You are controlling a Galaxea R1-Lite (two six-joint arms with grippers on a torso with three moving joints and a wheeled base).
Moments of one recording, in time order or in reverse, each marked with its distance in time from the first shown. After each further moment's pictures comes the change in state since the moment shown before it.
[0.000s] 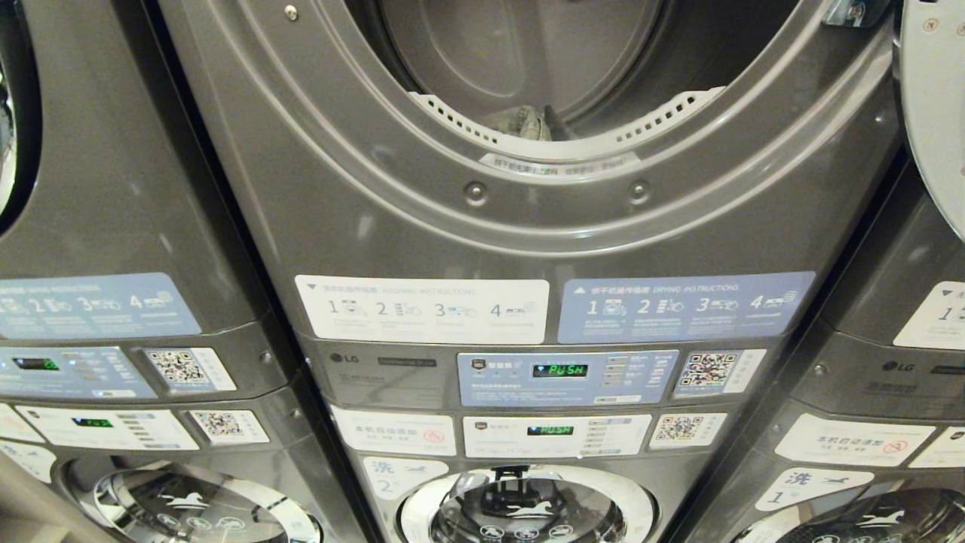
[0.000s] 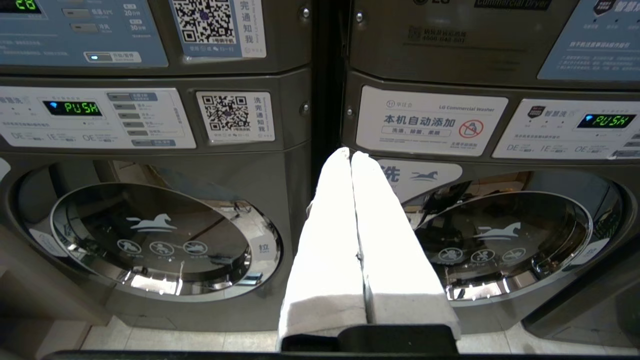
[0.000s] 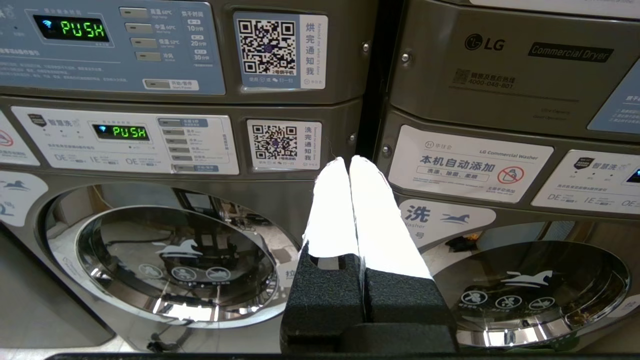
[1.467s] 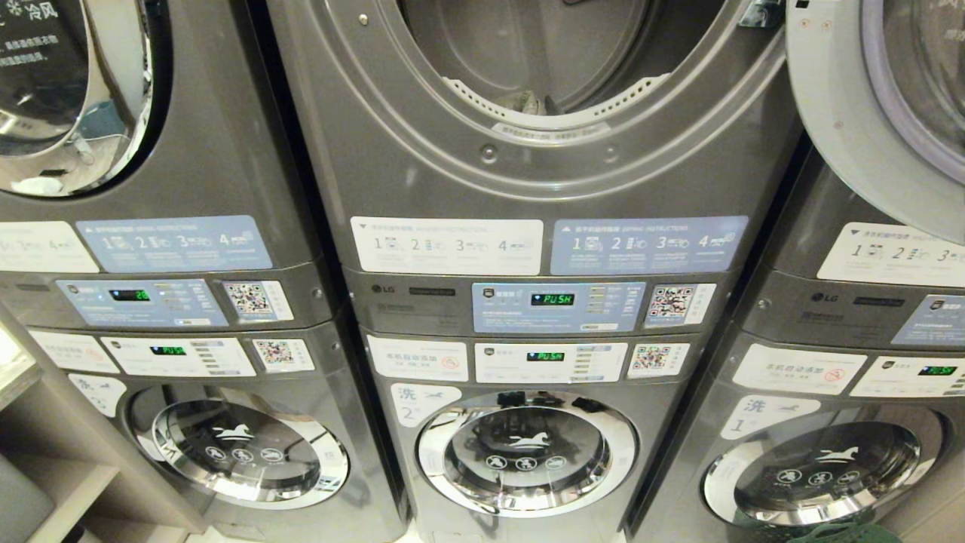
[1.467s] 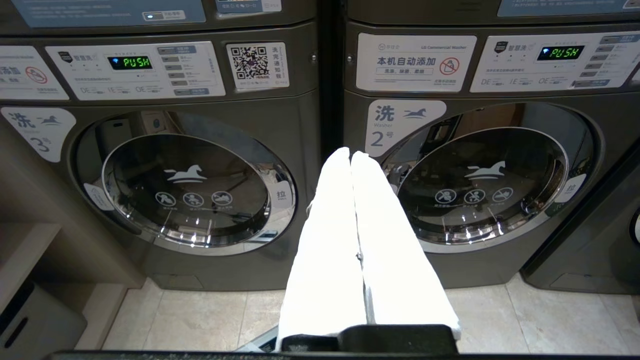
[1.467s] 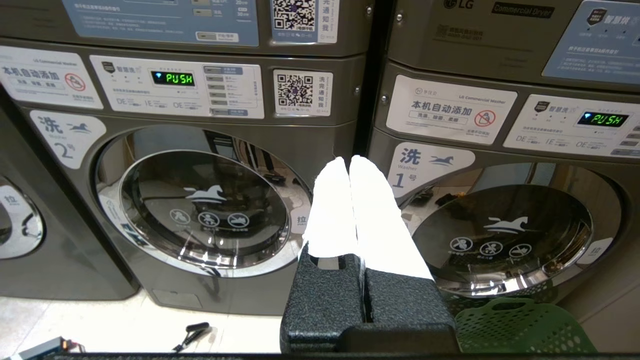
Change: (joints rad) left arm 0.000 0.000 0.001 -0.002 -0.017 0.051; right arm 0.000 -0.005 0.000 0.000 0.000 -0.004
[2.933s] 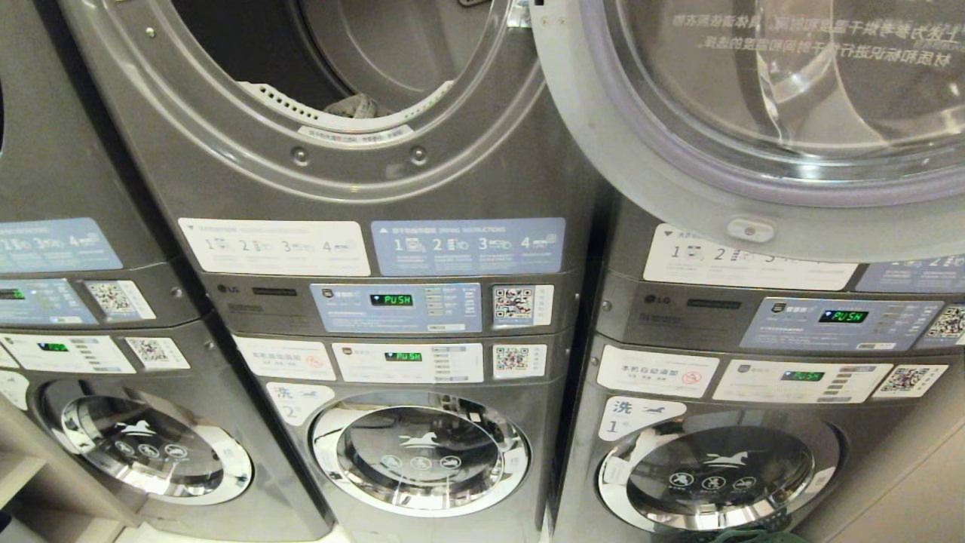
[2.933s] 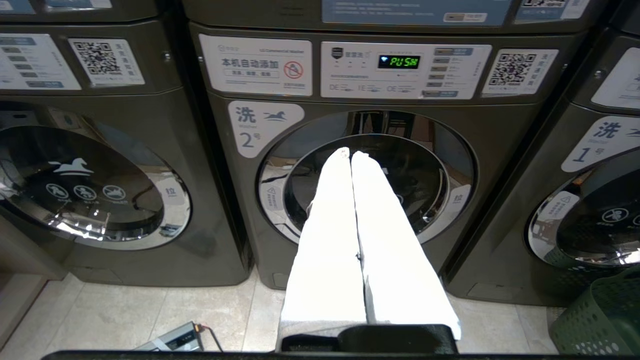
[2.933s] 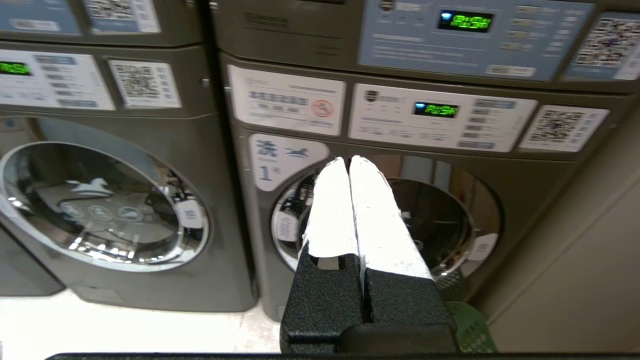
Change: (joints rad) left arm 0.000 0.000 0.000 -0.004 0.014 -0.042; right arm 0.000 0.000 0.000 0.000 0.001 -0.002
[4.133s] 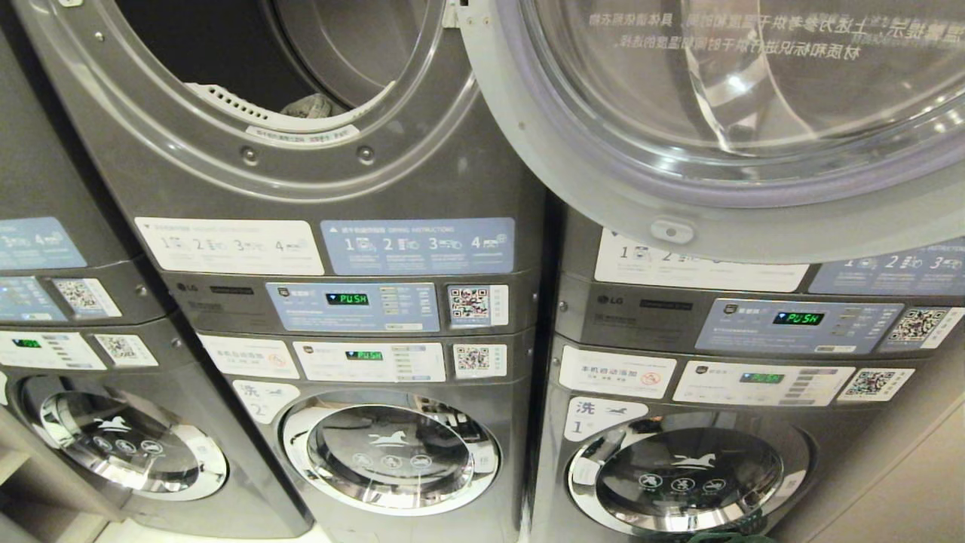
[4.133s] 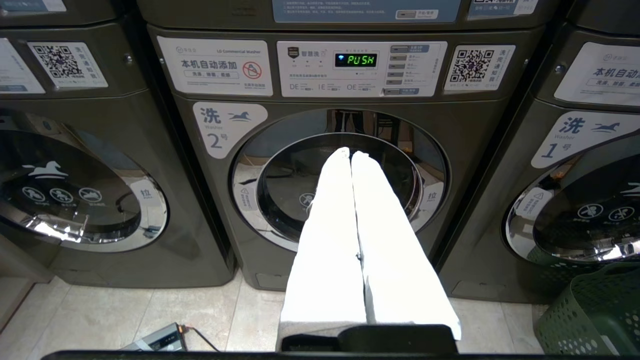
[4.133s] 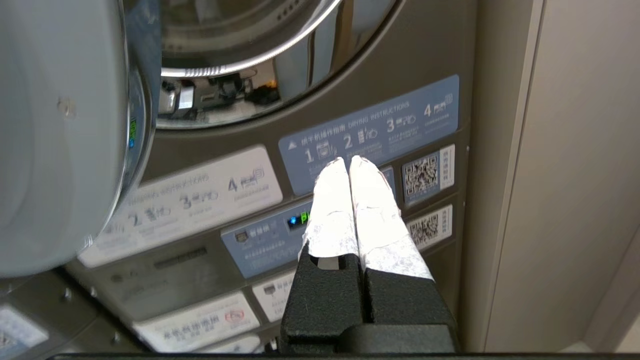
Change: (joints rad) left arm 0.000 0.000 0.002 0.000 -0.007 0.016; right arm -0.007 0.706 -0.603 -0.242 -0.421 0.243
